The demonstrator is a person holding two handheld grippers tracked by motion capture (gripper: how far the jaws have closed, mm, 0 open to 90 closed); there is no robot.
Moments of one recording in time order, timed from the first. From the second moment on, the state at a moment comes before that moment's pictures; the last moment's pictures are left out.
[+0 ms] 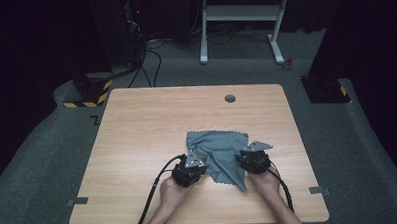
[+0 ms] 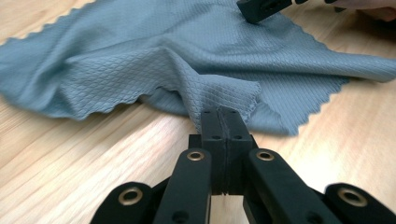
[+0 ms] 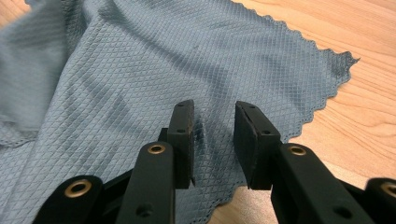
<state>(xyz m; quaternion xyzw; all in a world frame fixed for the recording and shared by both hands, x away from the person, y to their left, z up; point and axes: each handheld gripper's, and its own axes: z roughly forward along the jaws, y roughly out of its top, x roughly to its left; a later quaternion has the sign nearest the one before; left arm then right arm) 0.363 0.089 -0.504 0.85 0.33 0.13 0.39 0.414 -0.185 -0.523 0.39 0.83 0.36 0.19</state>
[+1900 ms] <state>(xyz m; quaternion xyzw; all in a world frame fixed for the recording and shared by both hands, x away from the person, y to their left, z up) 0.308 0.155 -0.517 0.85 0.36 0.10 0.37 0.405 -0.201 -0.506 0.38 0.85 0.30 0.18</state>
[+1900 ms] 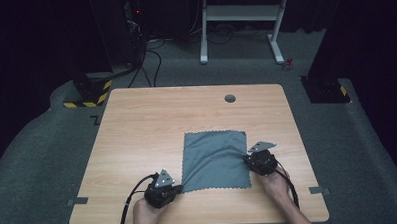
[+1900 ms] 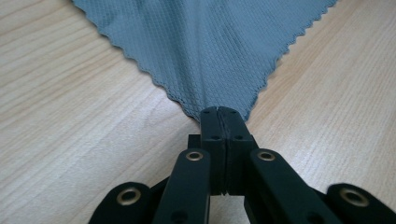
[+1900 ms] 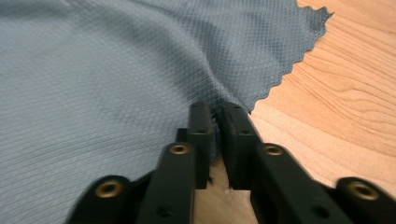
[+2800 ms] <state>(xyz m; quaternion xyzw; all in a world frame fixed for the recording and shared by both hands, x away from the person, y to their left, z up) 0.302 0.154 -0.515 0.86 0.35 0.10 0.37 0.331 -0.208 -0.509 0.30 0.89 0.32 0.14</state>
